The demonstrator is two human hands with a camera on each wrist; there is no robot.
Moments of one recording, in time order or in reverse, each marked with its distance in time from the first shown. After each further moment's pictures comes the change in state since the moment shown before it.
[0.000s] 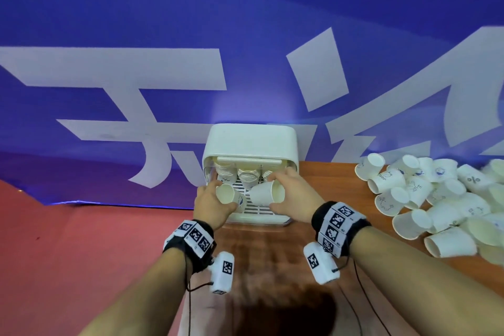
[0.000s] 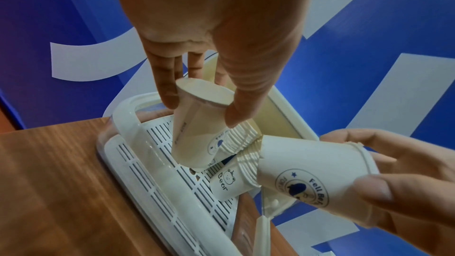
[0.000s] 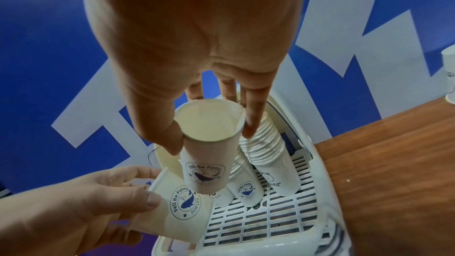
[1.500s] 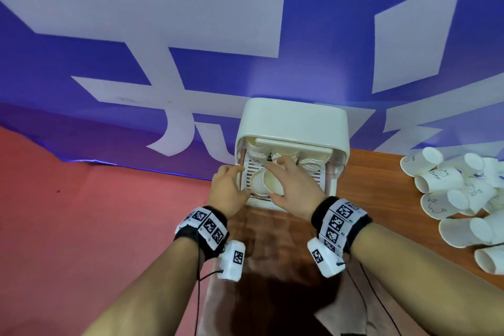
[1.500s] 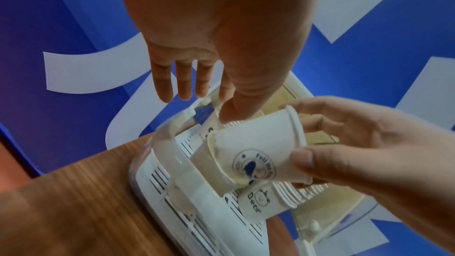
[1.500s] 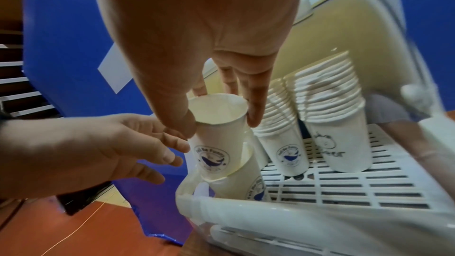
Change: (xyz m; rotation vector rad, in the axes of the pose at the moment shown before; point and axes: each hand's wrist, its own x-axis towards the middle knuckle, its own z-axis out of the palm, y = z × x) left_hand 0.036 -0.052 -0.013 0.088 -0.021 0.127; right_hand 0.061 -0.036 0.075 -0.229 -0.078 -0.151
